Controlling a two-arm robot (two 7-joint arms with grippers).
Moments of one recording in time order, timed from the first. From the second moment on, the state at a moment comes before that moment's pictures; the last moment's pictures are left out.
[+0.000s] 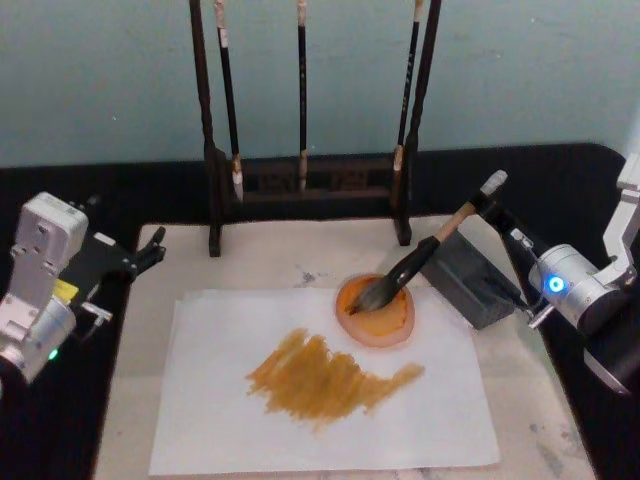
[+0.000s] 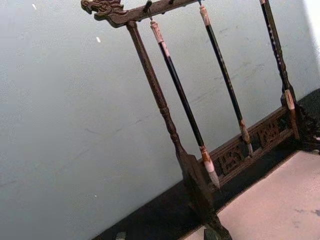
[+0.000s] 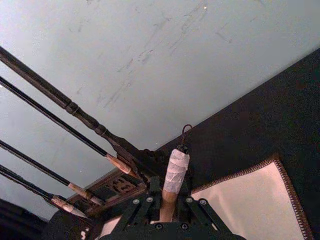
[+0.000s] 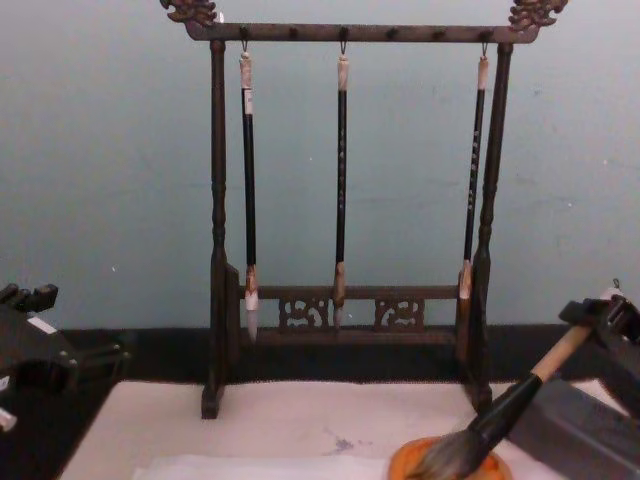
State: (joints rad) left arm -0.20 0.60 0.45 -1.41 -0.25 -0.12 0.03; right arm 0.40 0.33 -0.32 -1.07 1.16 0.12 0.26
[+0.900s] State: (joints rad) left arm -0.20 0.60 0.45 -1.41 -0.25 -0.12 0.03; right arm 0.36 0.36 -0.31 -1.21 1.20 0.16 0.25
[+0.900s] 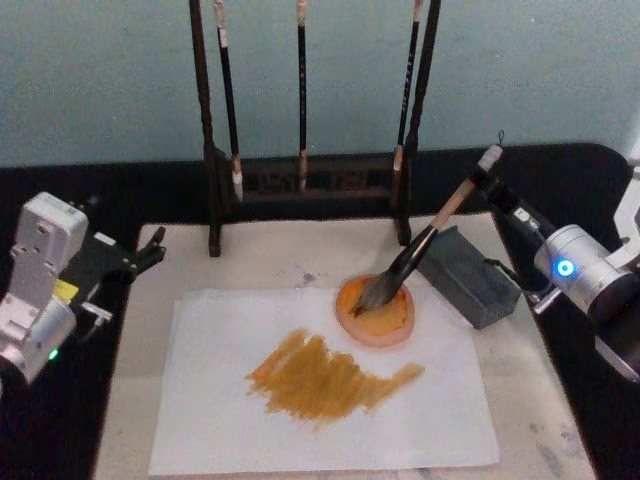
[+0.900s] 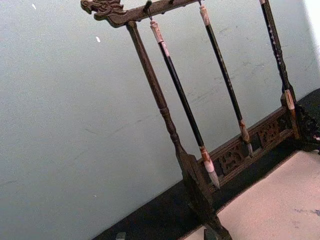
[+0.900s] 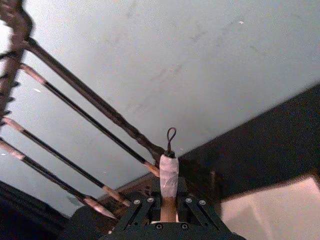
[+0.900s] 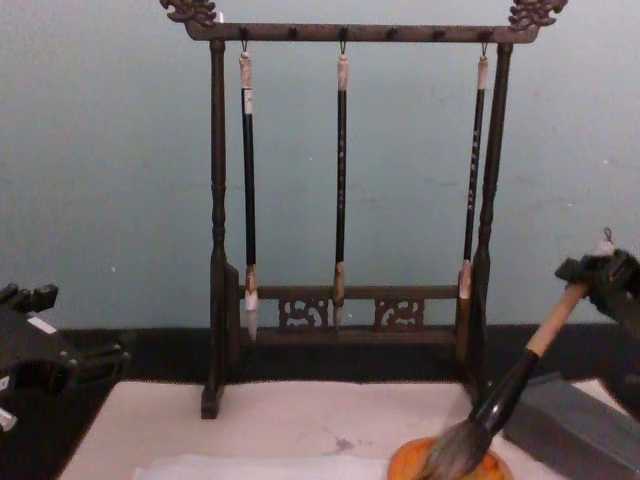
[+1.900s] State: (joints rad) left arm -0.20 0.60 0.45 -1.41 -0.25 -0.12 0.03; right arm 0.31 0.49 -0.42 -1.54 1.04 0.08 0.27
